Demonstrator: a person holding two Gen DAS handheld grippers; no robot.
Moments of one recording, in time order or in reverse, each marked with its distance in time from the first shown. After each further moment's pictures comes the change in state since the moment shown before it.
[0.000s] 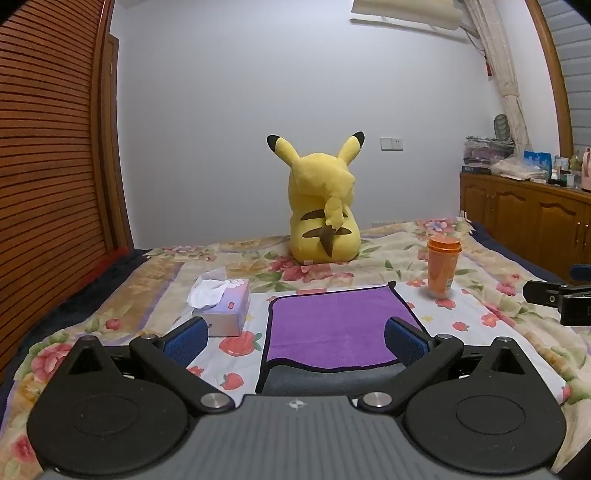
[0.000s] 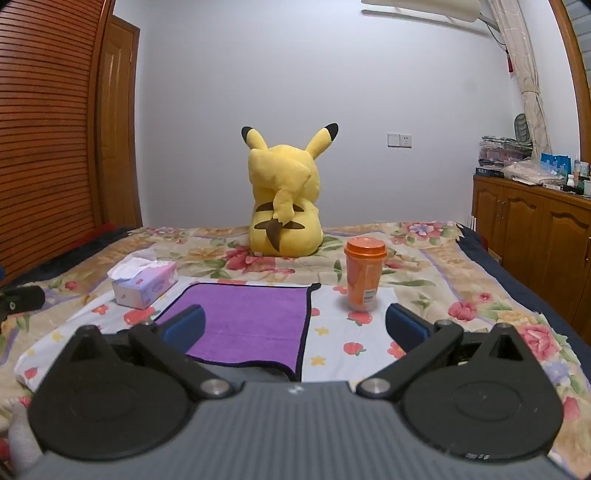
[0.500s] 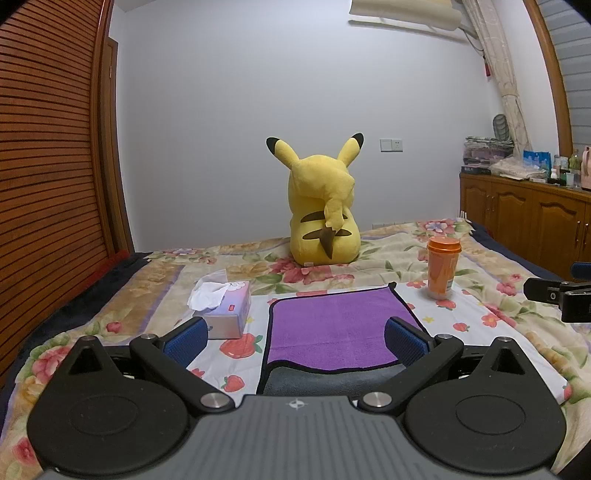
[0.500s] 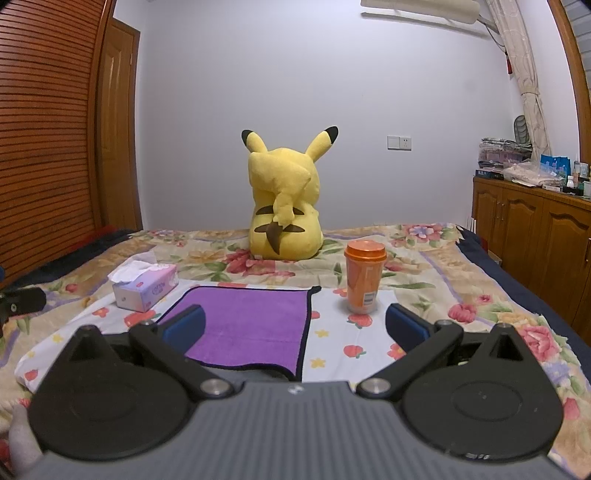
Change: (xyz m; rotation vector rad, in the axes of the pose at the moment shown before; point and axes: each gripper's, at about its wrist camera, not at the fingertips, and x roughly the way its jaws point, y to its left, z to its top) left arm -0.002 0.000 0.000 0.006 -0.007 0.002; right arm 0.000 -0.001 -0.001 0.001 -0.008 0.000
